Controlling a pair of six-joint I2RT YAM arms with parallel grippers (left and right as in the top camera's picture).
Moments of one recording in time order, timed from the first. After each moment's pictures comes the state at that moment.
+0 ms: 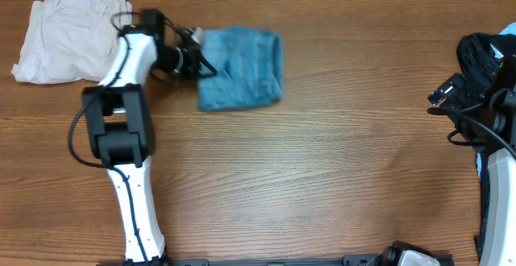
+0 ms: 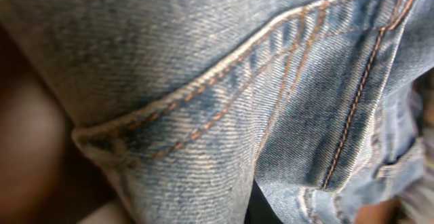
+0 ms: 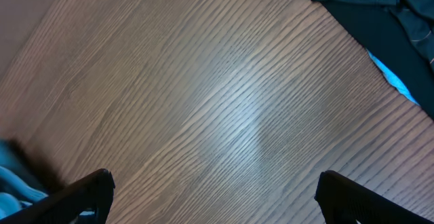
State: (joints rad) left arm 0.05 2.47 2.01 -0.97 0.74 0.17; right arm -0.33 1.26 1.28 -1.04 -0.03 0.51
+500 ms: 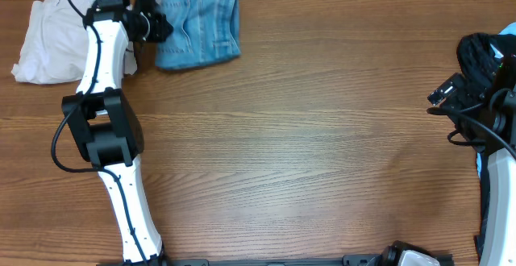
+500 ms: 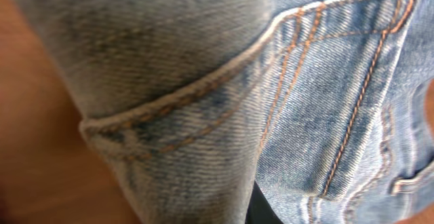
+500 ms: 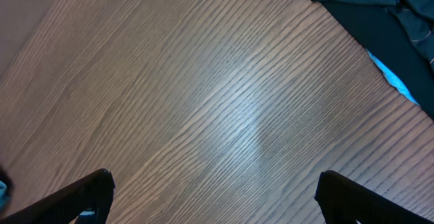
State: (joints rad) left arm 0.14 2.49 2.26 -0.78 0.42 0.17; right arm -0.33 1.26 1.28 -1.04 -0.03 0.51
